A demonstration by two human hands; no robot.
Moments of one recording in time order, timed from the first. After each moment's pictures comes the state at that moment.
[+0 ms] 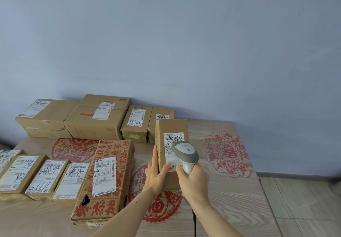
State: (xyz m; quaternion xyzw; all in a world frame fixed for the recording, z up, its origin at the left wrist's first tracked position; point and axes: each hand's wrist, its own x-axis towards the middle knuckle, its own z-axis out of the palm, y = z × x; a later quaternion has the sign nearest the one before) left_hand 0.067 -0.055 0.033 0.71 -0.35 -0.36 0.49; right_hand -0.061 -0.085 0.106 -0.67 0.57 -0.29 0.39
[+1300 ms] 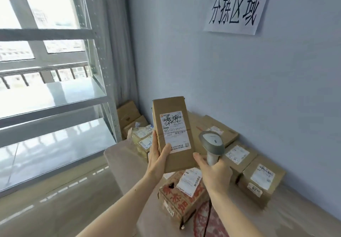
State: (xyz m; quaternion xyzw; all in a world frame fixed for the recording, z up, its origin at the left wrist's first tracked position) left_hand 0.162 0.122 0.163 0.69 -0.12 0.01 0.72; right_hand 0.080 -0.039 0.178 -0.77 0.25 -0.28 0.52
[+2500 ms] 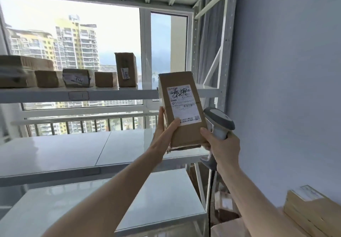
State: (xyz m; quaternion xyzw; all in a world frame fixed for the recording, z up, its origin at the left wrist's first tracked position) left_hand 0.366 0.589 0.384 0.65 -0.11 0.18 0.73; right_hand 0.360 0.415 0.379 -0.64 -0.01 -0.21 0.74
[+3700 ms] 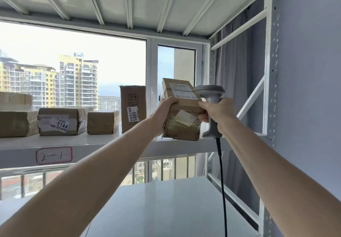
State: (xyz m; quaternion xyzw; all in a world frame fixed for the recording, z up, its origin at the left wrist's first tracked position) left_hand 0.629 0.768 0.569 0.68 -0.09 0.11 0.72; right_hand 0.638 0.596 0.578 -0.68 -0.09 -0.24 0.69
